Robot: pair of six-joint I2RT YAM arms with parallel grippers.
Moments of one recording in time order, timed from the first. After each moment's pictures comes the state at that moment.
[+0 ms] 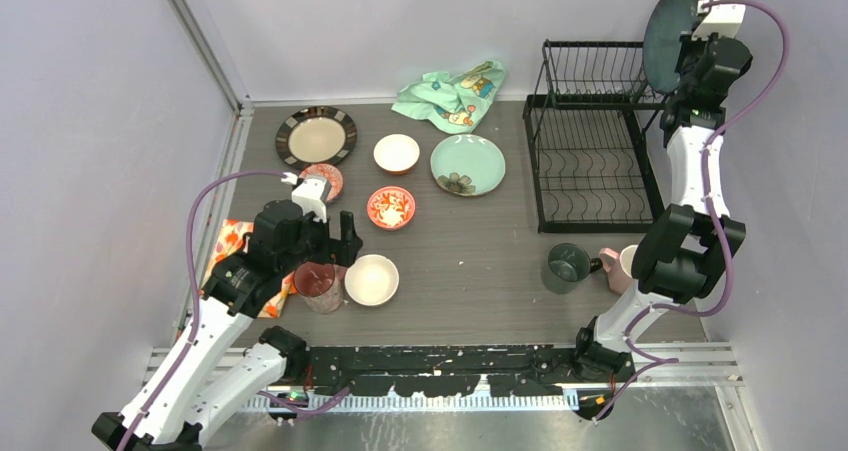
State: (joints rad) left arm -0.49 0.70 0.84 -0.71 -0.03 -0.23; right arm -0.37 1.74 1.62 0.25 0.01 -0.27
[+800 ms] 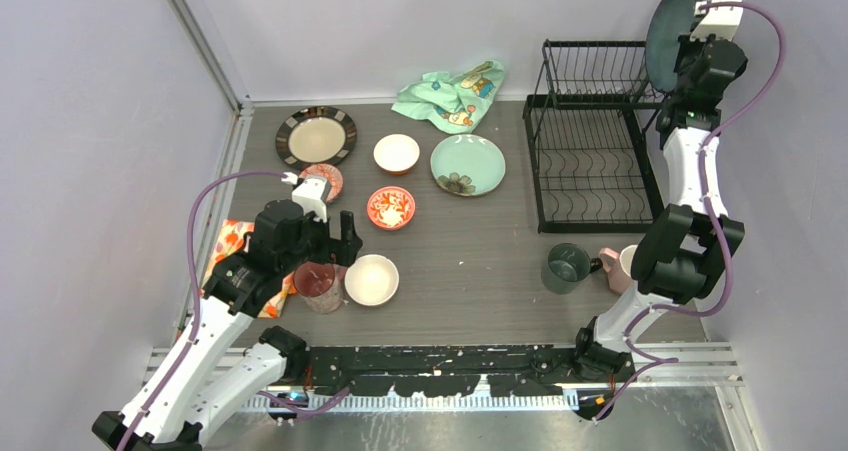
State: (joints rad) left arm -0.49 0.70 0.84 -0.71 -0.03 -0.23; right arm -0.36 1.73 1.60 0.31 0.06 -0.26
